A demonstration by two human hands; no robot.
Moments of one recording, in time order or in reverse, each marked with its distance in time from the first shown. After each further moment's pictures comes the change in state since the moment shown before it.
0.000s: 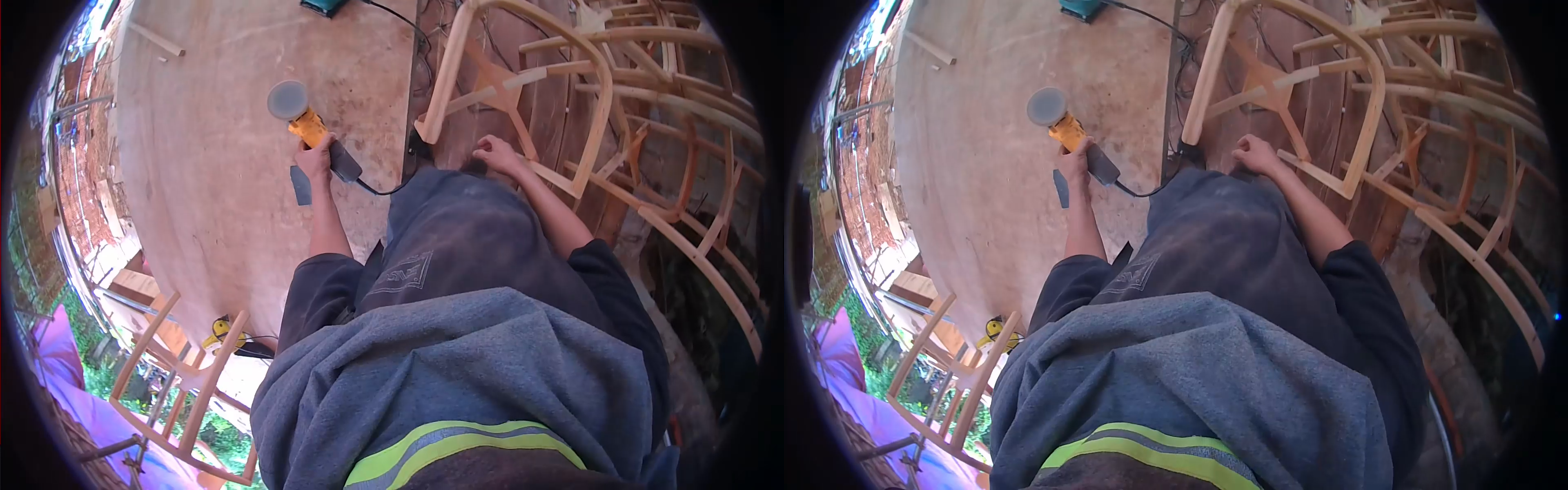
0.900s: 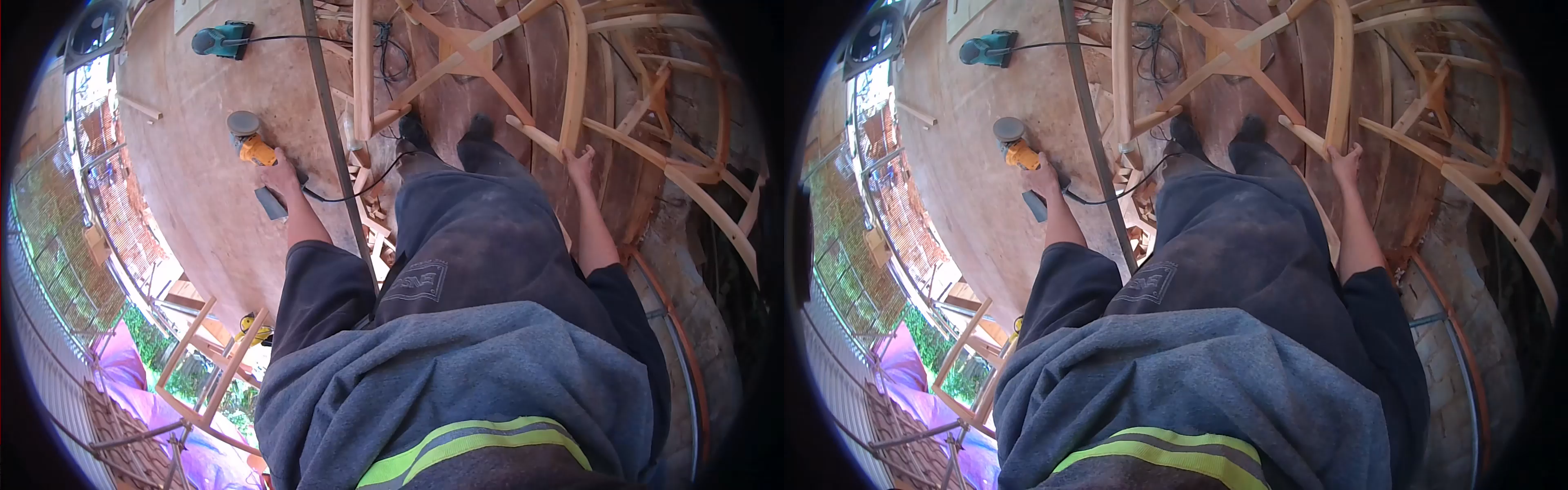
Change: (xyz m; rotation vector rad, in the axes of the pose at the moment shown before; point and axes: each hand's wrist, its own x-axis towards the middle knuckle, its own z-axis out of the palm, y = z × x) left_hand -0.034 -0.010 0.065 0.972 0.403 0.223; right_hand -0.094 0.374 -0.071 0.284 0.720 0.552
